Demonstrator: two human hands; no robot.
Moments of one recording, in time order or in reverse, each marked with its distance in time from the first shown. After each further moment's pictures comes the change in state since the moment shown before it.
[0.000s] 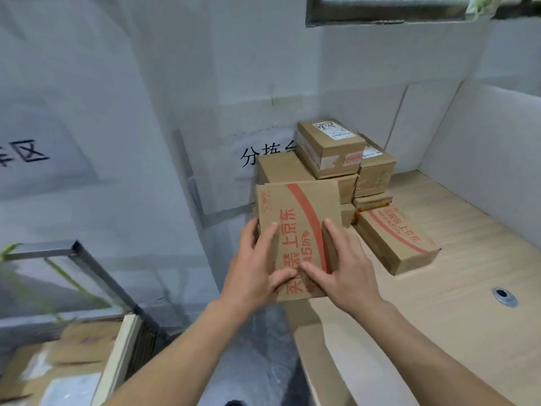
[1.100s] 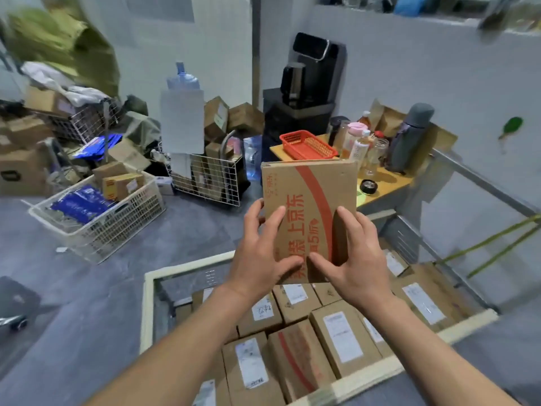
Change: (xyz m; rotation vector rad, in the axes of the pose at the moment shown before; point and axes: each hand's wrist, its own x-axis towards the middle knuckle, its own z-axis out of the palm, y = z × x) left_hand -0.711 -0.108 -0.385 0.479 1.012 -0.731; right_hand -0.423 -0.587 0.257 0.491 -0.698 -0.958
